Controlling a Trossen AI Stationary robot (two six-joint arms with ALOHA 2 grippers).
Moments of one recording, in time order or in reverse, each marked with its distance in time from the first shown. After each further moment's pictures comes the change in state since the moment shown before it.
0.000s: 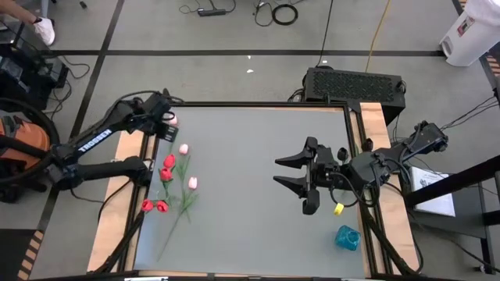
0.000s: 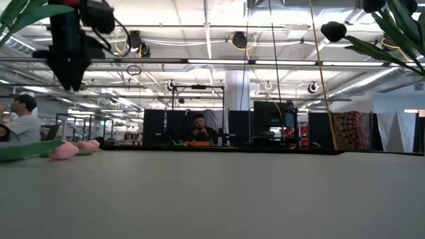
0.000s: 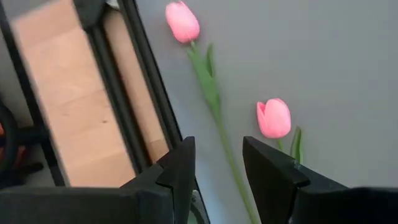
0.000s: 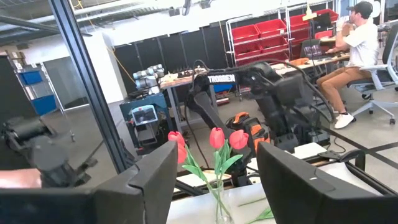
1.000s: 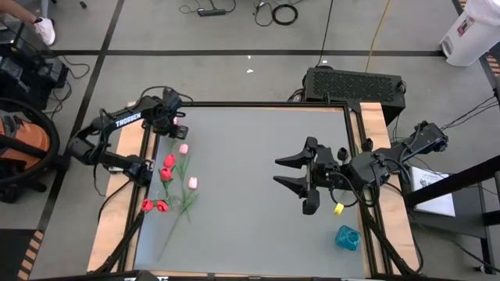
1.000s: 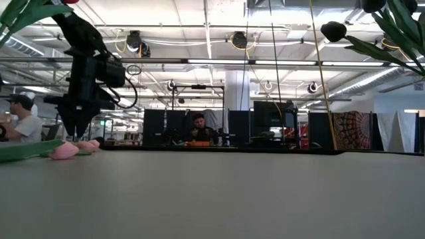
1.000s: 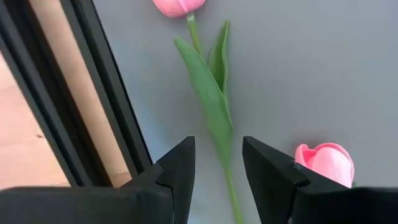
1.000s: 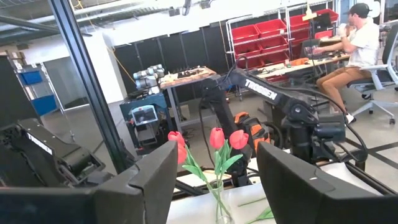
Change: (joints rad) left arm 0.240 0.377 -0.190 0.352 0.125 0.114; right arm 0.000 0.000 0.000 0.000 0.000 0.000
